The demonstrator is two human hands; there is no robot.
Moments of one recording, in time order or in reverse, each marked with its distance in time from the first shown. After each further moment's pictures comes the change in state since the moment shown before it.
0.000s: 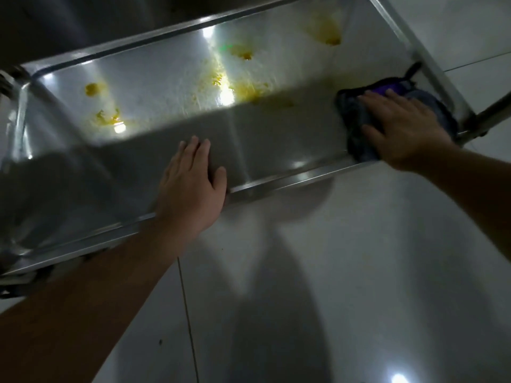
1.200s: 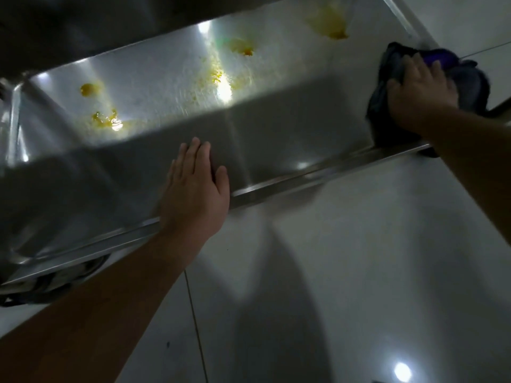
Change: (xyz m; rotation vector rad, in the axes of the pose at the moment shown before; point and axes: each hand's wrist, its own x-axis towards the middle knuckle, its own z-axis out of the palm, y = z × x) left_hand -0.003 0.002 0.003 -0.022 0.042 0.004; right_hand 0.055 0.012 -0.008 0.153 0.015 0.395
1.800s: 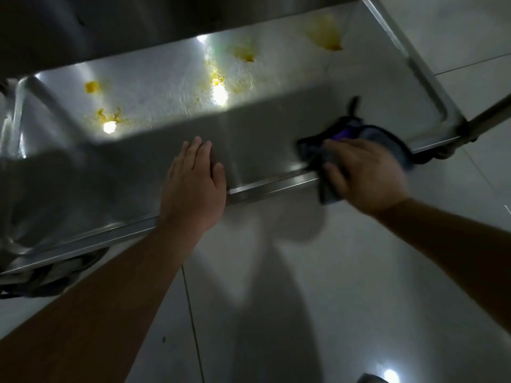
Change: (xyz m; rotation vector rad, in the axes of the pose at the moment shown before) left_hand 0.000 -0.010 -0.001 -0.029 -0.012 0.018; right_hand -0.144 -0.035 0.049 0.052 0.380 -0.682
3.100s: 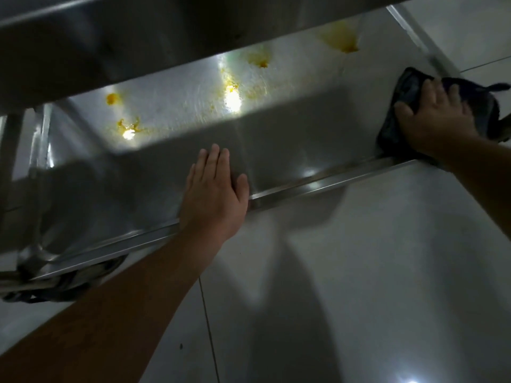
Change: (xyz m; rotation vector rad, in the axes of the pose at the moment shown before) left_hand -0.001 0.008 -0.003 0.098 -0.060 0.025; right_hand 0.066 0.127 0.009 -0.097 -0.327 0.717
